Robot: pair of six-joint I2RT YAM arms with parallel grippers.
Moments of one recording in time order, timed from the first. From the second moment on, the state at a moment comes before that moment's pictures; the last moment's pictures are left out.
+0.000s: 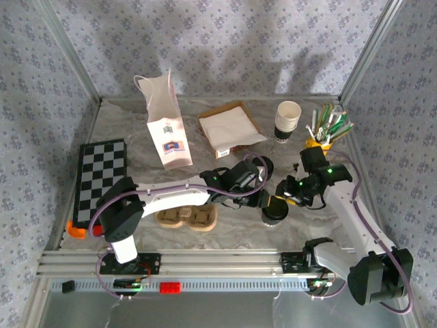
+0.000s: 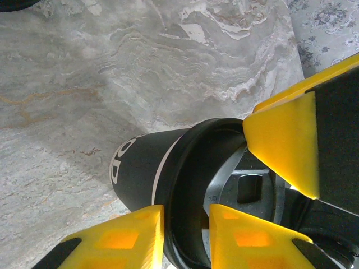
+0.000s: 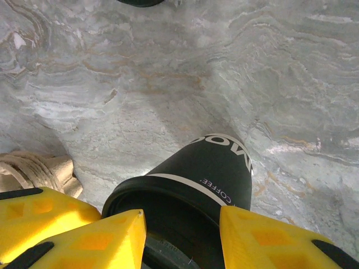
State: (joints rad) left arm -1.14 1.76 1.27 -0.30 0.24 -0.84; right arm 0.20 1.05 0.86 -1.10 -0.35 0.52
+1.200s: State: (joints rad) left arm -1.15 1.80 1.37 -0.42 0.18 -0.77; right arm 0.20 0.94 0.89 -1.25 -0.31 0.59
